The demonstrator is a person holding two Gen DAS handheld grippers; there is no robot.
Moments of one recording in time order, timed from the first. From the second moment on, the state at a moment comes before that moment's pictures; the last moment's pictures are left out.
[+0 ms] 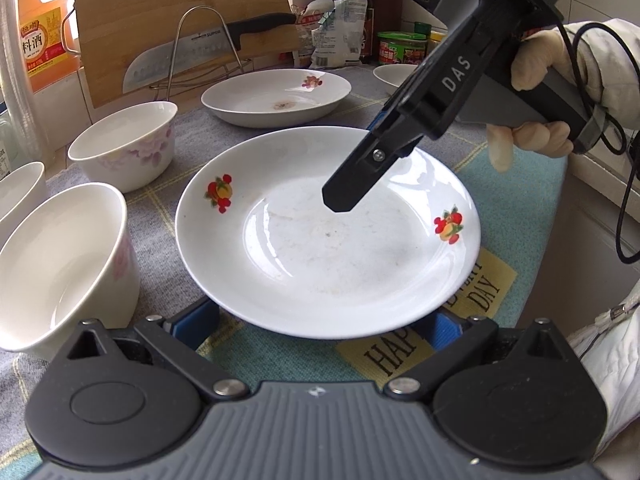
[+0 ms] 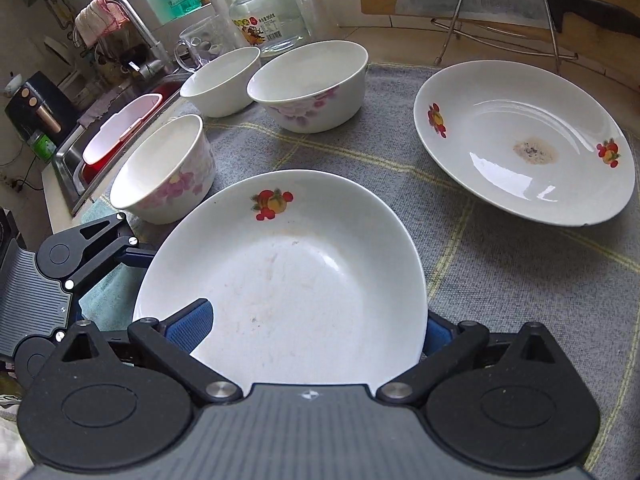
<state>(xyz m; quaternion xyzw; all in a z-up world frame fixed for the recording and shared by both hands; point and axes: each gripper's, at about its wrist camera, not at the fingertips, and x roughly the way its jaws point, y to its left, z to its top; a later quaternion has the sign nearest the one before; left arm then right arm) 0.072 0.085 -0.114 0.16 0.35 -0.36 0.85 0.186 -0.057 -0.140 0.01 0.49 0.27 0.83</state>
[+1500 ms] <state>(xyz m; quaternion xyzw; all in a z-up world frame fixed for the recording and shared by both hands) 0.064 0.084 -0.112 0.16 0.32 -0.37 0.86 0.241 -0.050 -0.133 0.02 0.59 0.32 0.74</state>
